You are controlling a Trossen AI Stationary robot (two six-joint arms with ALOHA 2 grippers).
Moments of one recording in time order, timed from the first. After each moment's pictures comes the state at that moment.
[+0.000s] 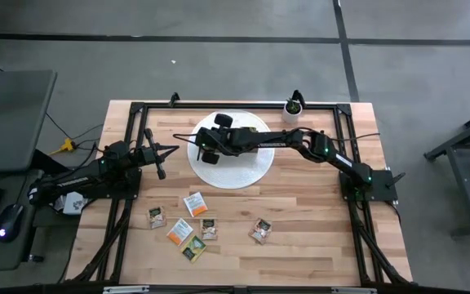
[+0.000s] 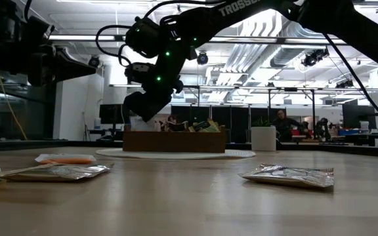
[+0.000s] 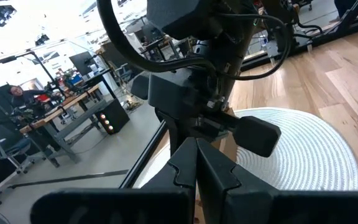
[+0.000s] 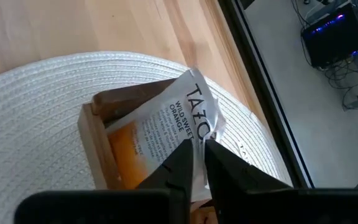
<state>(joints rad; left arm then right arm) 0.31 0.03 0.02 0.01 -0.05 0.47 -0.16 2.41 2.08 -0.55 0.54 -0.09</state>
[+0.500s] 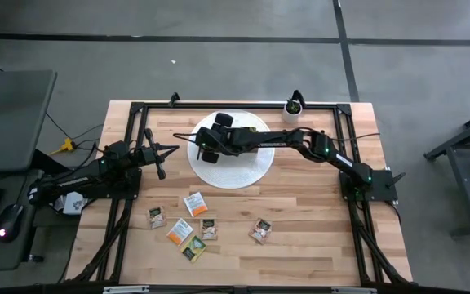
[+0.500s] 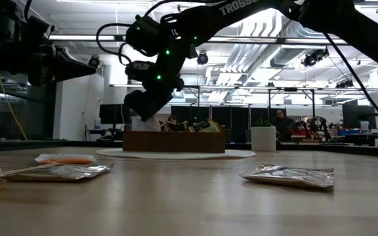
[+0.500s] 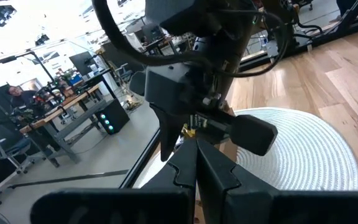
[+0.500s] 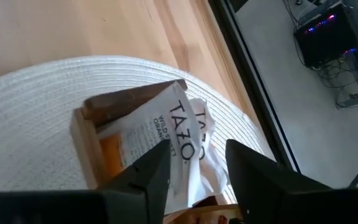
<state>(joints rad) 0.31 0.03 0.02 0.01 -0.05 0.47 -0.15 2.40 2.08 -0.55 0.57 -0.09</state>
